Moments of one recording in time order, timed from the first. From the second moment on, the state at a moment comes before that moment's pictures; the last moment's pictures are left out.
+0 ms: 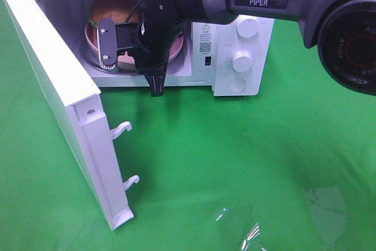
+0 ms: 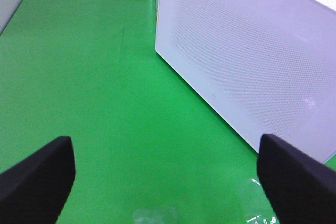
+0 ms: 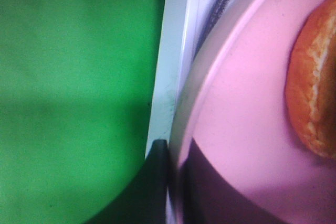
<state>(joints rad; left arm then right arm) 0.00 -0.01 -0.52 -0.09 1.08 0.02 0.70 2.39 -1.99 -0.14 0.58 -1.07</state>
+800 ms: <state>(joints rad) 0.00 -0.01 -0.52 -0.09 1.07 0.02 0.70 2.39 -1.99 -0.14 0.58 -1.16</state>
